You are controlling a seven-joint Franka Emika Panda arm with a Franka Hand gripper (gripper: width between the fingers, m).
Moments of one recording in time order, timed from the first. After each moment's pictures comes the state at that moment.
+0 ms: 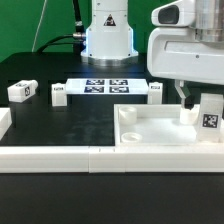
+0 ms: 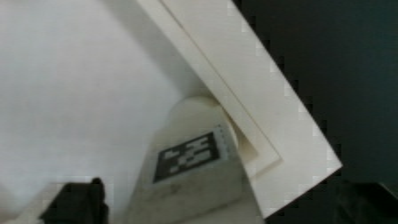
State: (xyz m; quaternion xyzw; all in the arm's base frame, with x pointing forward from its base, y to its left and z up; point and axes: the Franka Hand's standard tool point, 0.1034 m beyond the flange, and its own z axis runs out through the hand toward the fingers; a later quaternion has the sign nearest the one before) arm 0.637 0.124 0.071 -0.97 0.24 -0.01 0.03
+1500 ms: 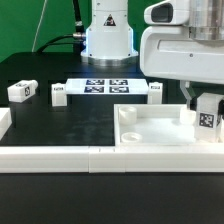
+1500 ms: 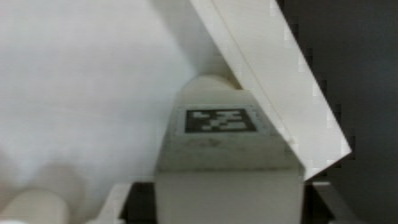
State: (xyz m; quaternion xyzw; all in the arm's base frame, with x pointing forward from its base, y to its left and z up) arm 0.639 0.115 0.072 -0.93 0.36 -0.01 0.03
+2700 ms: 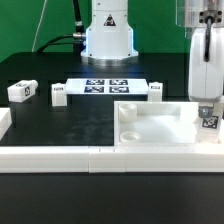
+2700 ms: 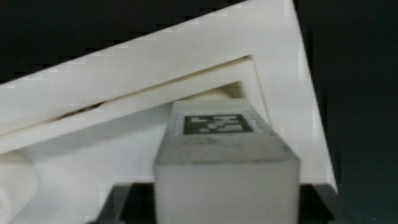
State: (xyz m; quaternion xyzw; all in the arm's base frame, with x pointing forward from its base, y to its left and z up) arm 0.636 0.112 0.073 -0.58 0.81 0.02 0.04
